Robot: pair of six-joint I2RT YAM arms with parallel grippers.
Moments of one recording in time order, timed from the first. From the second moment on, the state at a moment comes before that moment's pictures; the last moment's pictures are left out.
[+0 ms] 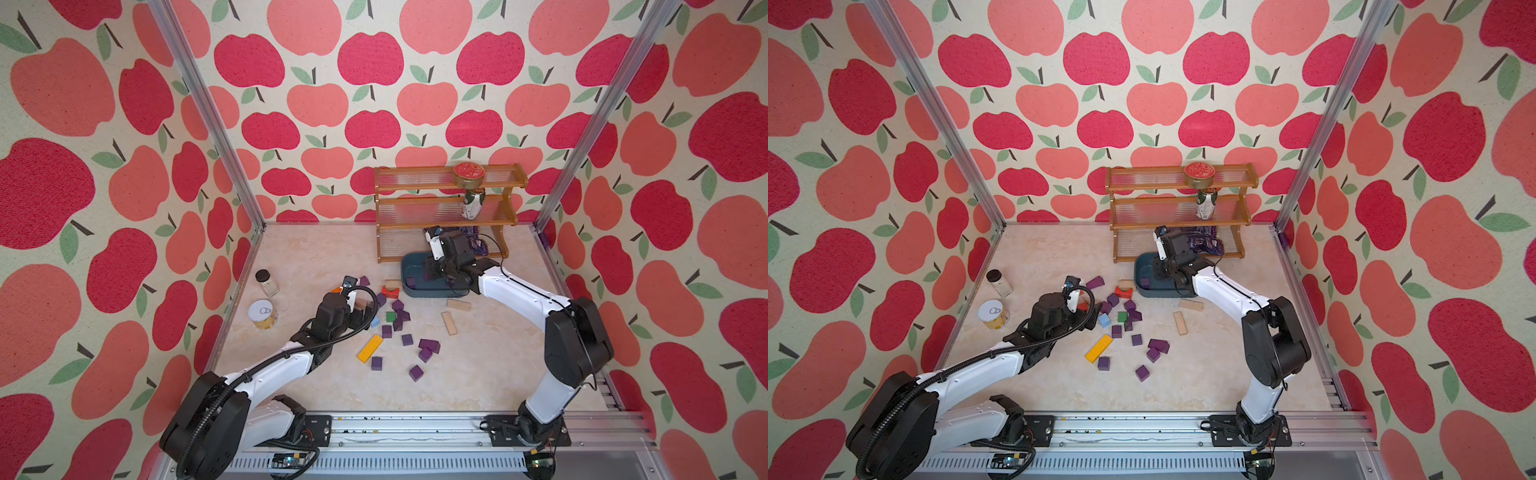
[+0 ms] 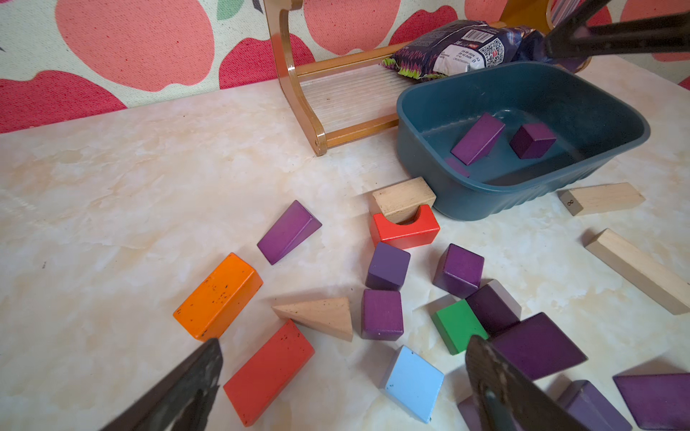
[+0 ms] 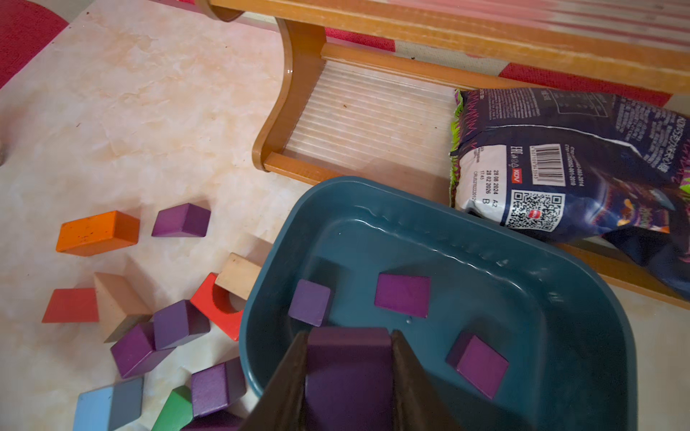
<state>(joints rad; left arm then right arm) -0.53 1.18 0.46 0.24 -0.12 -0.07 0.59 1.75 1.30 -0.28 0.03 0.12</state>
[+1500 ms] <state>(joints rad) -0.73 1.18 0.72 -0.36 -0.20 -0.41 0.57 1.10 0.61 -0.13 -0.20 0.05</state>
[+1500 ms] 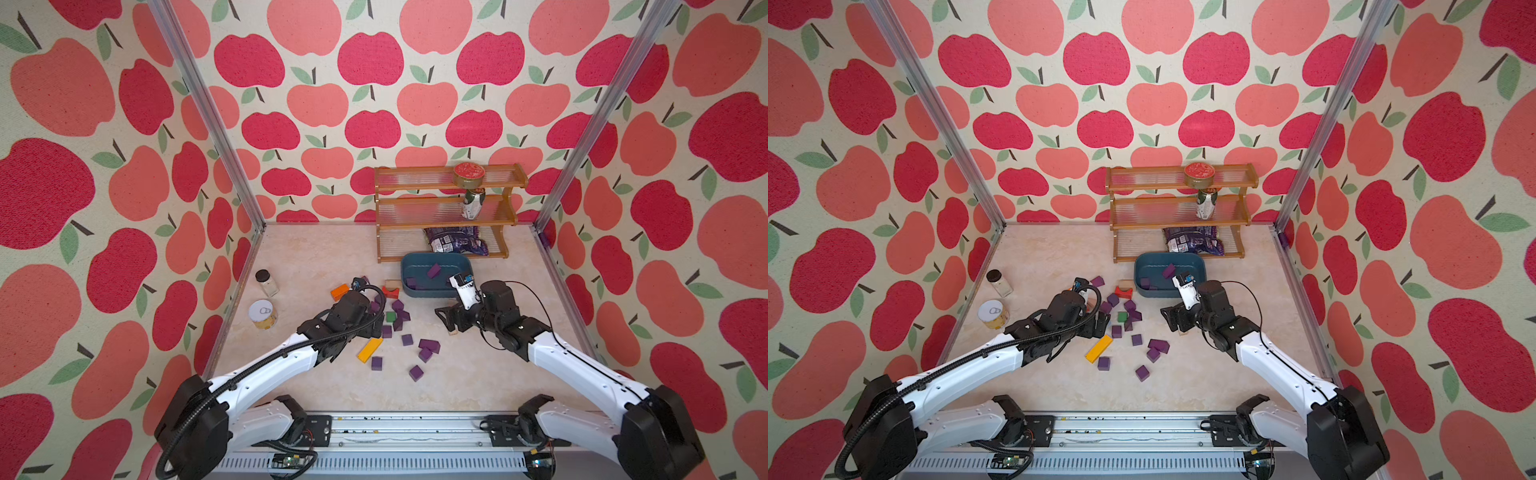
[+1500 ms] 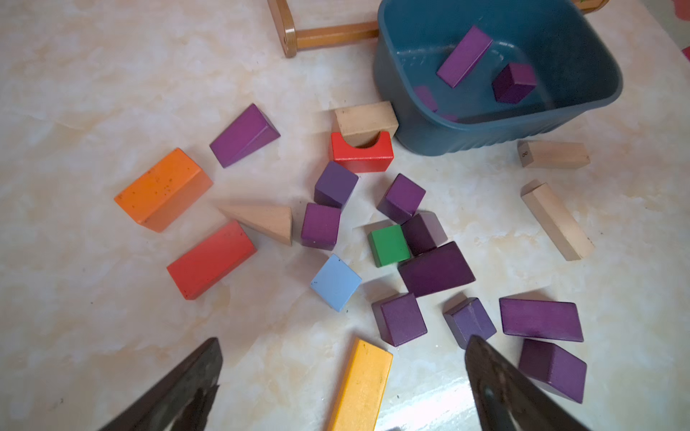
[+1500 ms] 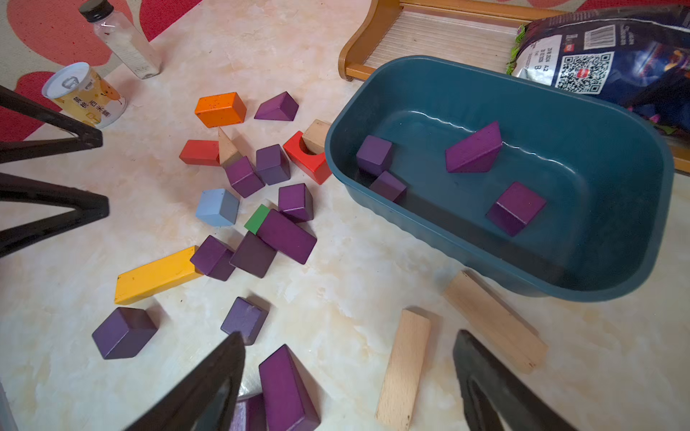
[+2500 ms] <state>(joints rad) -0.90 1.61 0.99 -0.49 -0.20 -0.45 0.57 0.96 0.45 0.05 -0.15 0.04</state>
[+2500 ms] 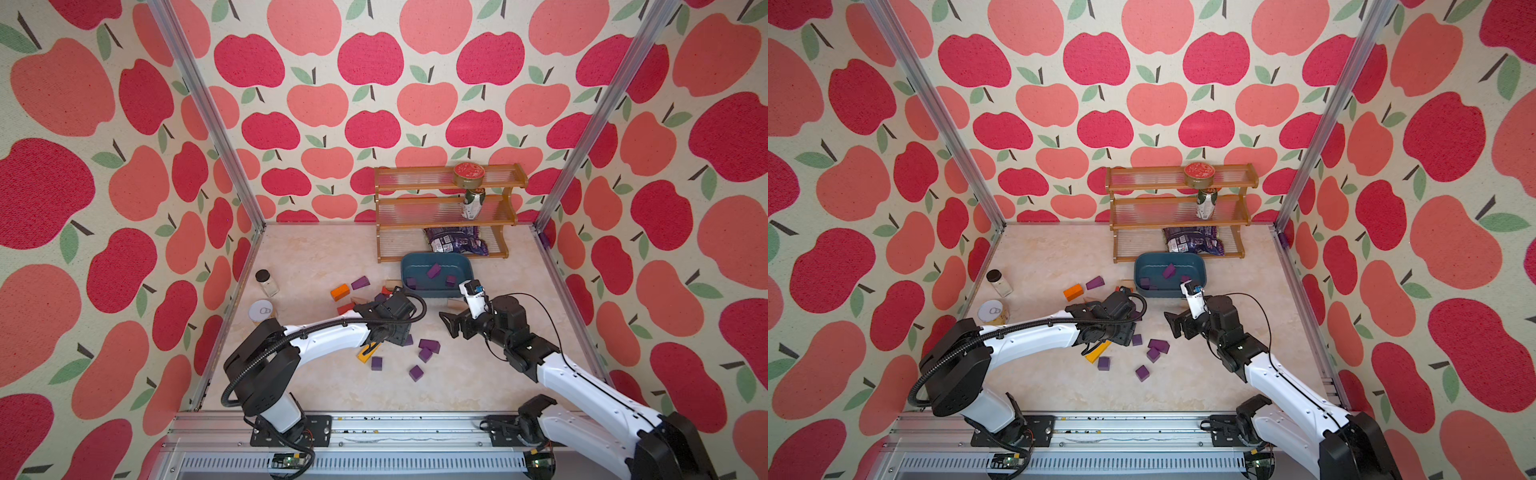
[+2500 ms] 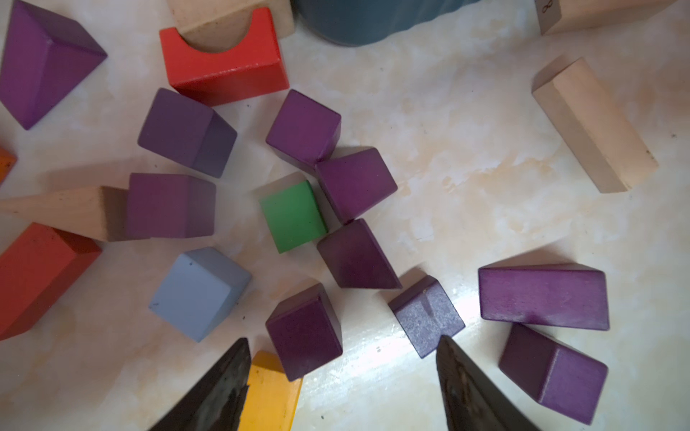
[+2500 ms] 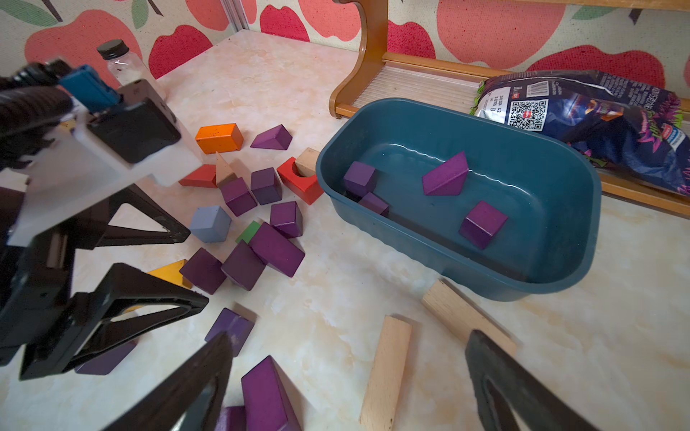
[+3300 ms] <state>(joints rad) -0.90 1.66 1.03 -0.56 -0.23 -0.52 0.57 0.94 0.44 0.08 -0.15 0.04</state>
